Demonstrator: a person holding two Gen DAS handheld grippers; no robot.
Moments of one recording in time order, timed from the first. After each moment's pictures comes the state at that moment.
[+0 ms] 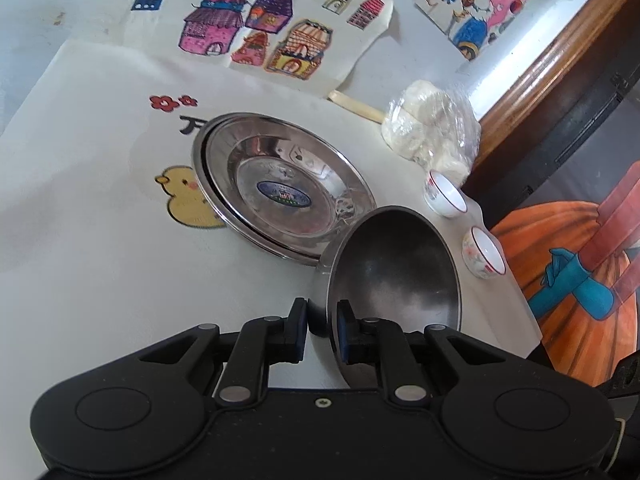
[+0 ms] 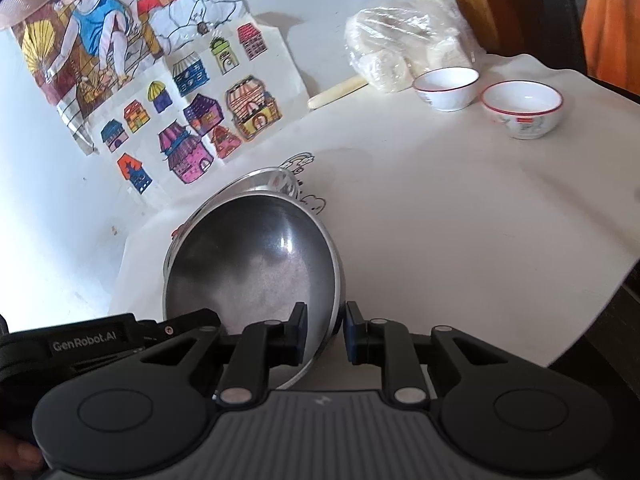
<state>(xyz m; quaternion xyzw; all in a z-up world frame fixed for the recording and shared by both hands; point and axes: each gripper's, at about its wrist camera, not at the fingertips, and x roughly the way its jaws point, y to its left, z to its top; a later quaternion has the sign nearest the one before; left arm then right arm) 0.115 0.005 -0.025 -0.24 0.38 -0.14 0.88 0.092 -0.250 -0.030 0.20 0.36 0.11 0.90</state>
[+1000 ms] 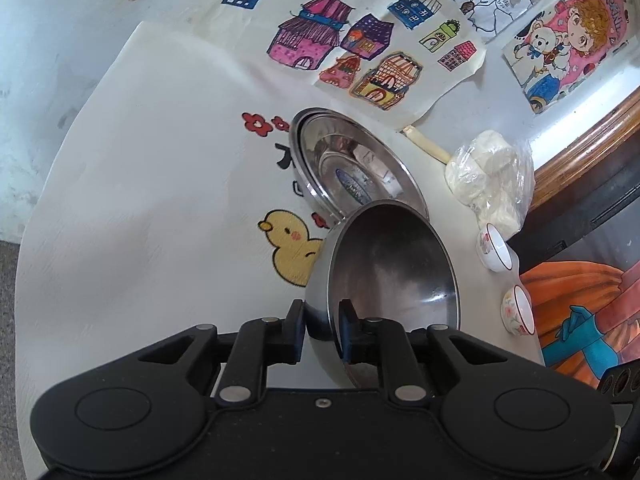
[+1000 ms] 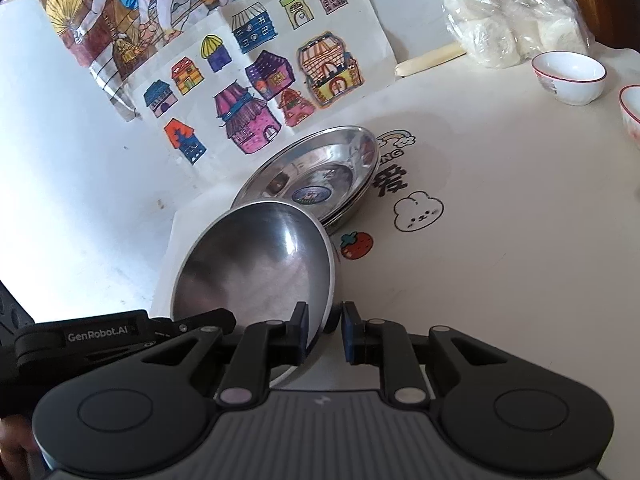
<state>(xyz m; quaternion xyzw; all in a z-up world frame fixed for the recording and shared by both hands) 0.146 0.077 -0.029 -0.31 0.41 -0.08 0.86 0.153 -0.185 -0.023 0.20 0.39 0.20 0.88</state>
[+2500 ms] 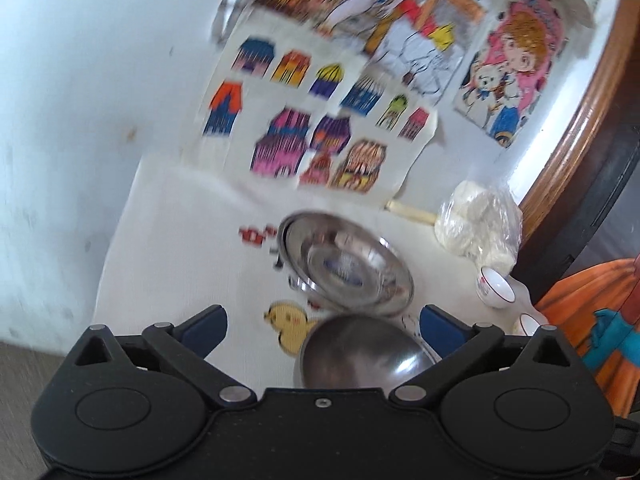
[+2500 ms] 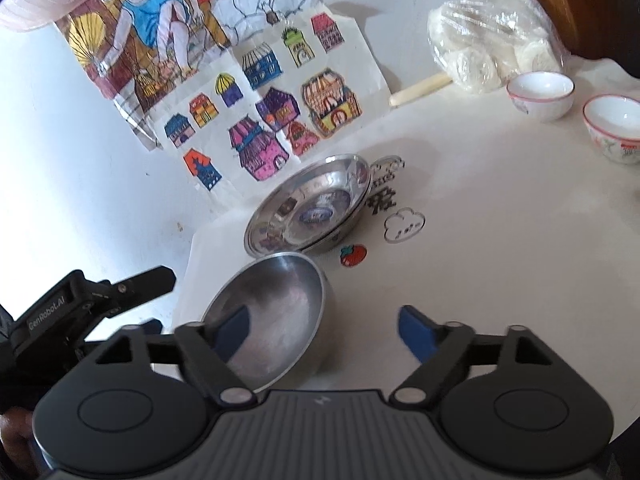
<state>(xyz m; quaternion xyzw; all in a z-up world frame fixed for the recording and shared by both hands) 0.108 0.062 0.030 -0.20 0.28 -0.04 0.94 0.116 -0.210 -0.002 0.23 0.35 0.18 0.89</state>
